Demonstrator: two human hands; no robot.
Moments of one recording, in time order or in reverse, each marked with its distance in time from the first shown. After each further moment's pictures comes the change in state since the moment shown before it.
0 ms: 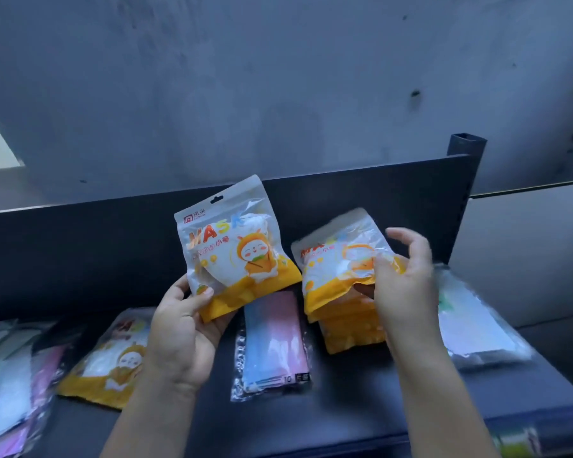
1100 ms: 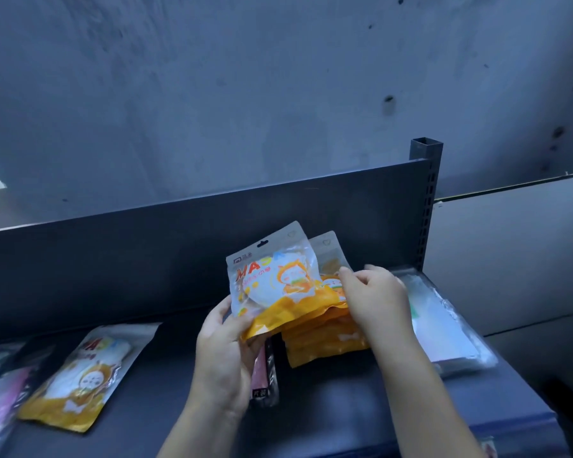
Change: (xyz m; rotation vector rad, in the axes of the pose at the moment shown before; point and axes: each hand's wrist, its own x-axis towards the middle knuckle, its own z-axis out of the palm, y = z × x) left_hand -0.020 -0.093 0.066 0.084 -0.051 -0.060; right_hand 0.051 0.036 -0.034 -0.457 -0.163 0.037
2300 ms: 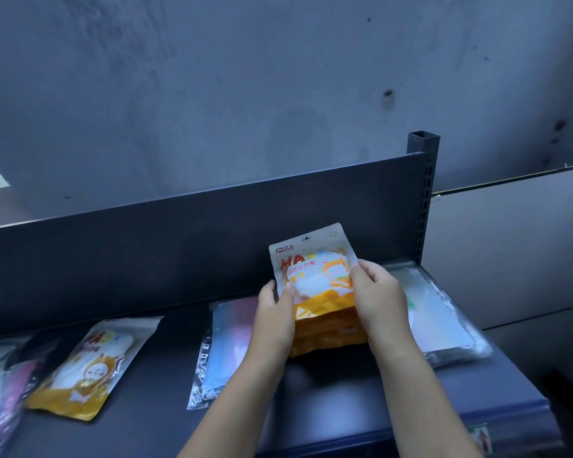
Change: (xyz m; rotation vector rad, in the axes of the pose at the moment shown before) left_hand 0.021 -0.039 0.047 0.642 0.042 -0.026; right_hand 0.002 0.023 0.005 0.352 0.013 0.126
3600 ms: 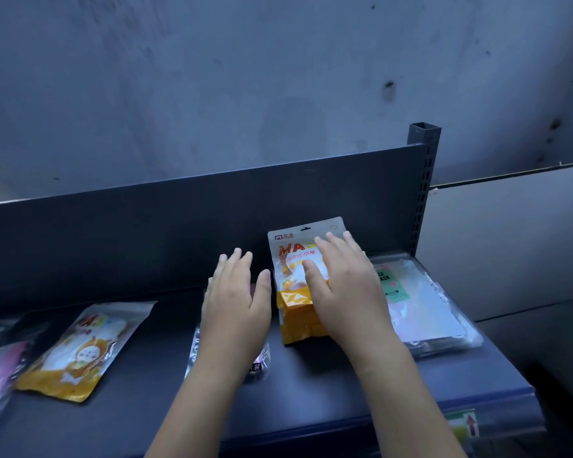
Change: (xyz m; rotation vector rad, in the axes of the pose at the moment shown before) left_hand -0.013 0.007 -0.052 0.755 0.177 0.491; right_hand -0.032 -0.013 0.017 -0.620 -0.039 -0.644
